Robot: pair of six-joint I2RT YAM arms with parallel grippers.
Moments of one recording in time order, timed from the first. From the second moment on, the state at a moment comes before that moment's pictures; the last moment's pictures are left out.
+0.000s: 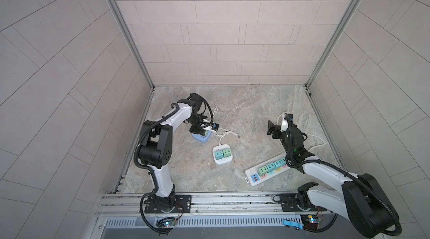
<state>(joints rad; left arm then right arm) -0.26 1.85 1.36 -0.99 0.33 1.63 0.29 1.12 0.32 0.53 0.28 0.19</state>
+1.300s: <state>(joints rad) -0.29 1.90 1.38 -1.04 0.35 1.58 0.28 1.11 0.31 0.54 0.30 0.19</state>
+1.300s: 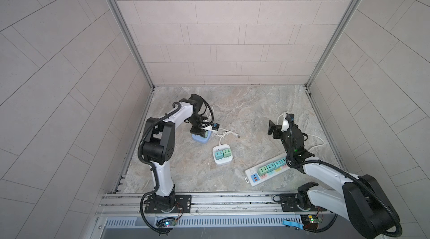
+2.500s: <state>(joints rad) -0.23 1.11 1.08 -0.13 -0.11 0.09 0.27 1.05 0.49 0.26 0.35 0.24</state>
